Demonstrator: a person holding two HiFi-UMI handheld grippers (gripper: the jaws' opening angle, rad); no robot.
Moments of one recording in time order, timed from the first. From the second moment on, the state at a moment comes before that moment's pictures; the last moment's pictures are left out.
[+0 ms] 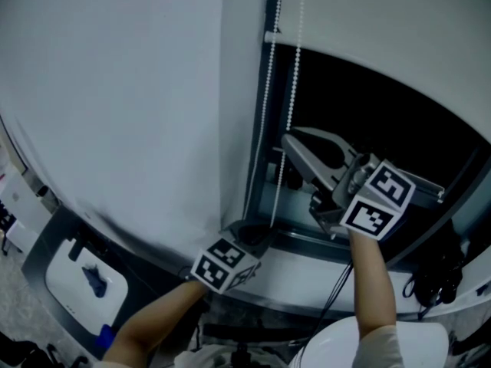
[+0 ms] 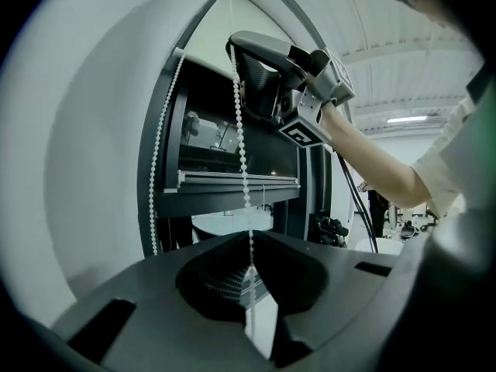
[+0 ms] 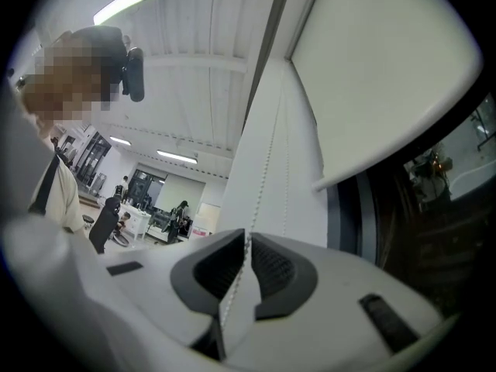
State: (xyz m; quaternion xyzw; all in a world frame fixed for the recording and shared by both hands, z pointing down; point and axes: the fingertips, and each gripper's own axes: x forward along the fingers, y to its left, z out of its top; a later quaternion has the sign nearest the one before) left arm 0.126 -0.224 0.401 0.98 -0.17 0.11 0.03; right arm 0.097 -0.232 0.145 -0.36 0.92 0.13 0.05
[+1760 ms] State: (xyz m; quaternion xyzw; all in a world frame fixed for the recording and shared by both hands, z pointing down) left arm 0.115 -0.220 0.388 0.99 -0.14 0.07 0.06; right arm 0.093 -0.233 0.144 -0.36 0.92 0.17 0.03
